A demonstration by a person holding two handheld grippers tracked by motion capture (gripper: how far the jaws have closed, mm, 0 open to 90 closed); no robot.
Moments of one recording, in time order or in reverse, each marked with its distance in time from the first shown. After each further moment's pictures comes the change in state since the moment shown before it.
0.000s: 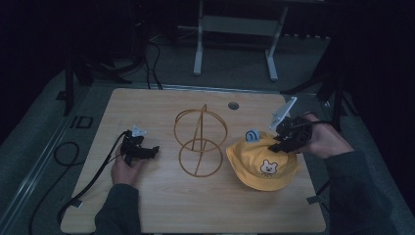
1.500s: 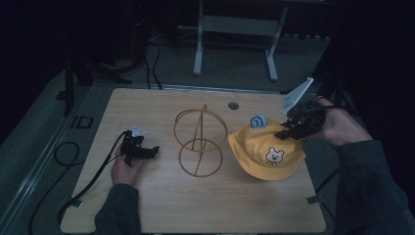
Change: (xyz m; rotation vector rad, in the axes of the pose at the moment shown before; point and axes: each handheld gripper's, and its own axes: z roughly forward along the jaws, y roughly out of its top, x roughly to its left) left arm 0.000 0.000 0.000 0.004 -0.002 0.001; right arm -0.010 0.007 -0.049 -0.066 -0.017 -0.022
